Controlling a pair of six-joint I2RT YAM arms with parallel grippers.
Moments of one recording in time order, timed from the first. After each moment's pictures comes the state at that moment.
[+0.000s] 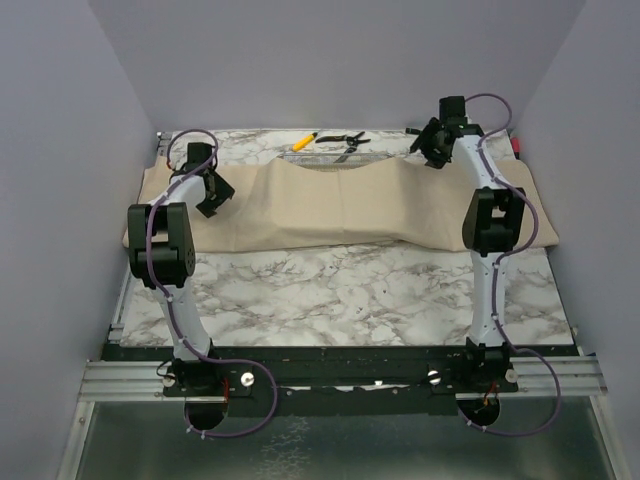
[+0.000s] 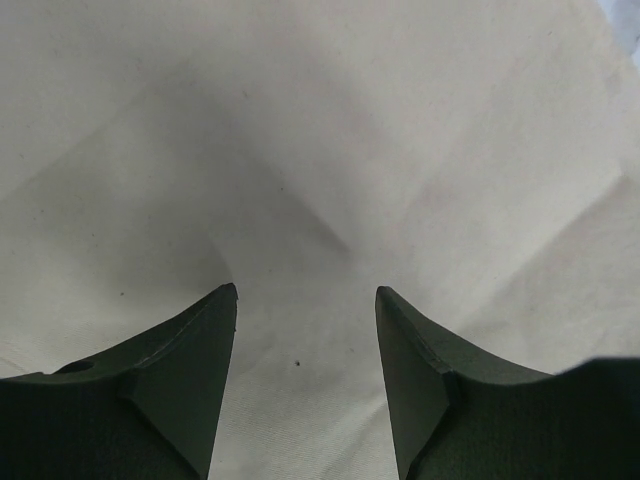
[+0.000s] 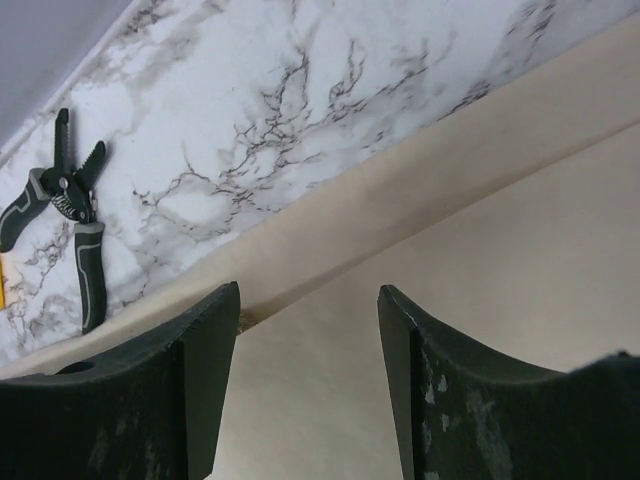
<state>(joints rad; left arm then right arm) 0.07 2.01 1.46 -0.43 -0.11 -0.76 0.03 2.42 2.26 -0.67 -0.01 0.64</state>
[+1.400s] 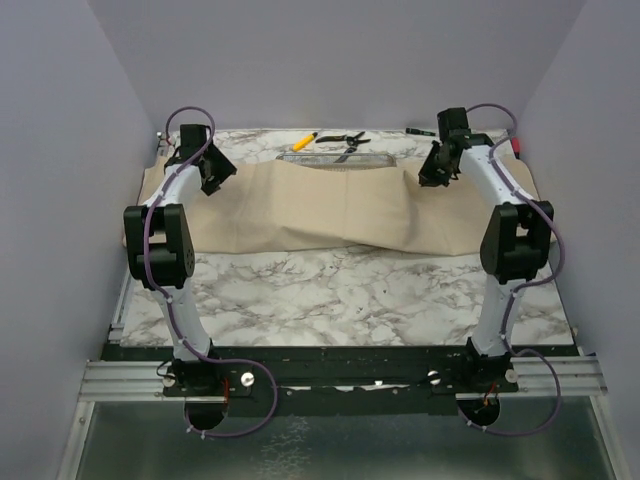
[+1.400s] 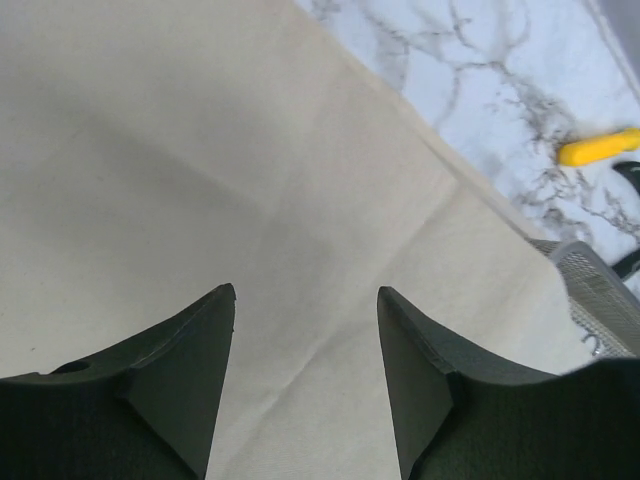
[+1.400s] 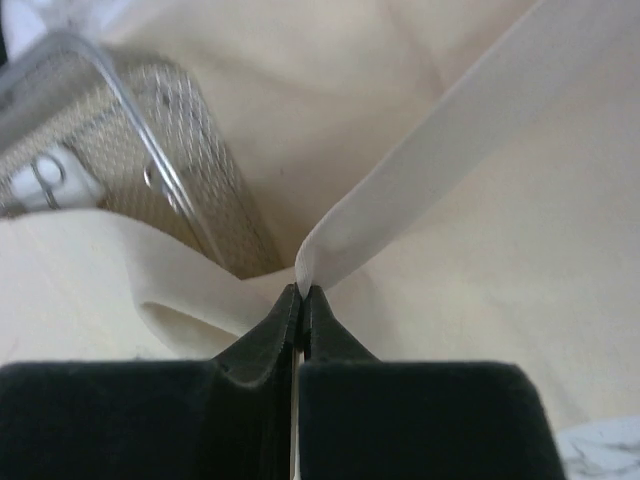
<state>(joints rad) 0.06 2.00 1.53 -0.38 0.01 -0.69 0.10 2.12 1.91 -0.81 0.00 0.60</state>
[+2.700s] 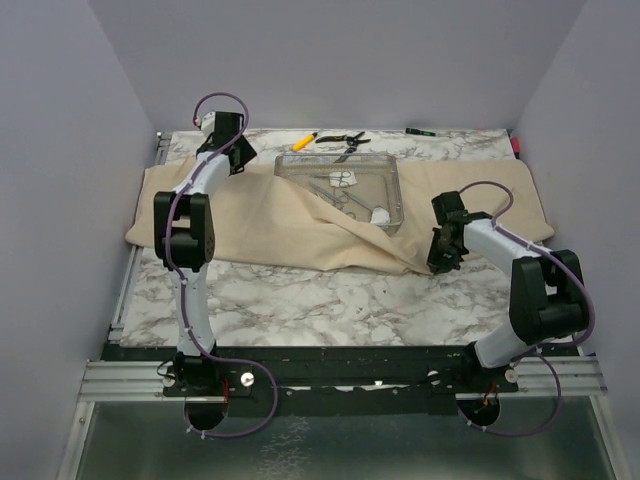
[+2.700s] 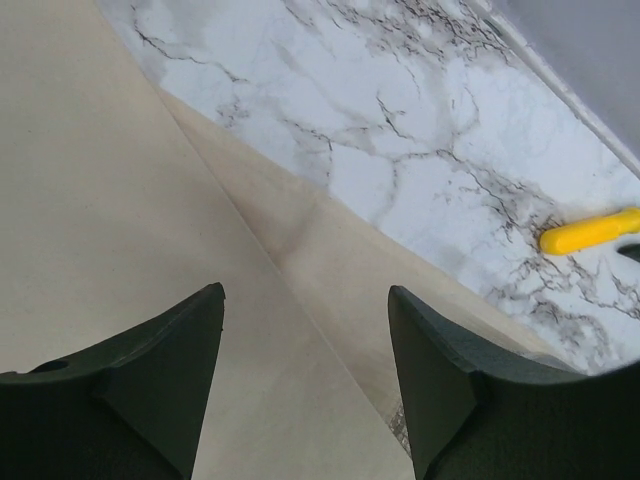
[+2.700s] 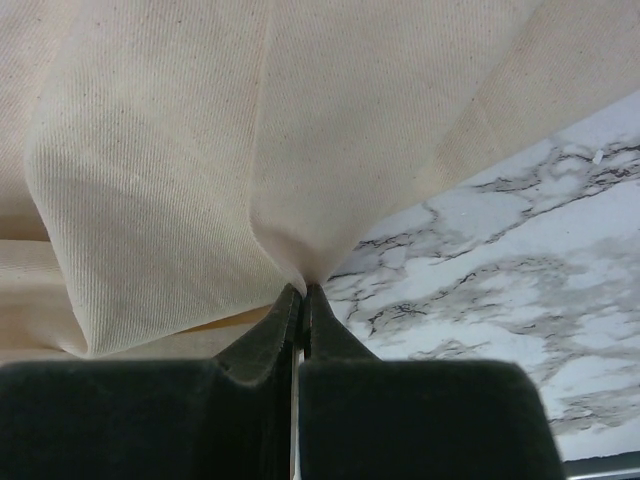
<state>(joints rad) -0.06 2.20 1.82 -0.35 -0.20 -0.67 0.18 1.56 0.90 -0.66 0.12 0.49</state>
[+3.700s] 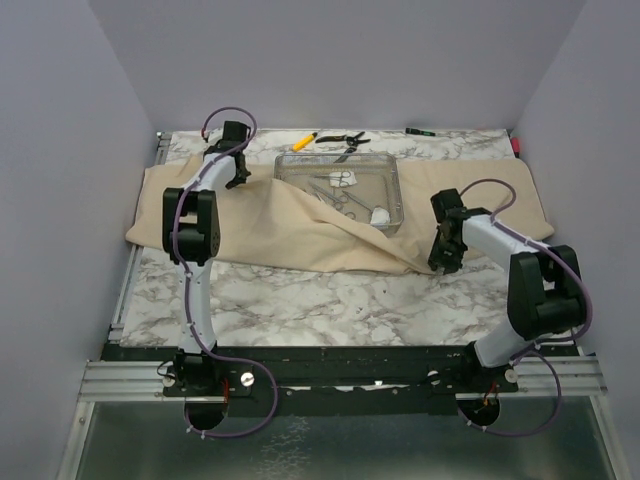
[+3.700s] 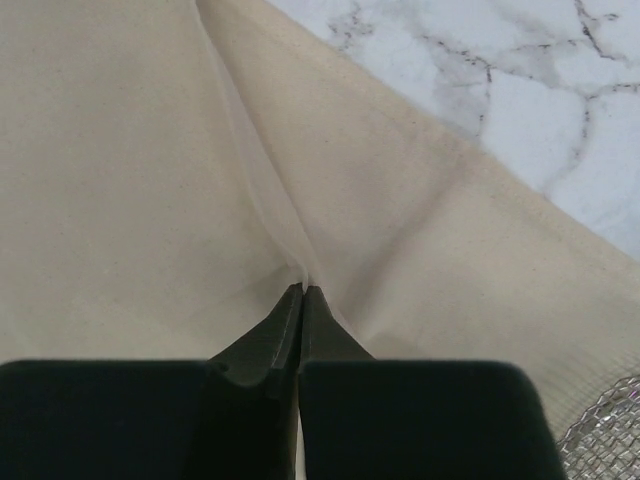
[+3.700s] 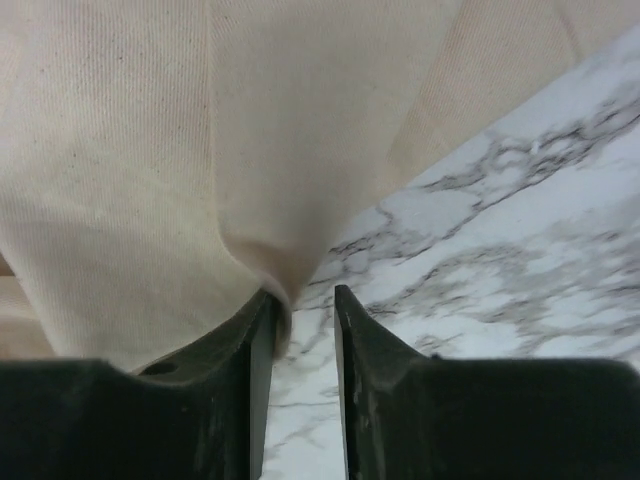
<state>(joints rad) -0.08 2.34 1.93 -0.55 -0.36 -0.58 0.18 1.57 0.91 -0.68 0.20 0.57</state>
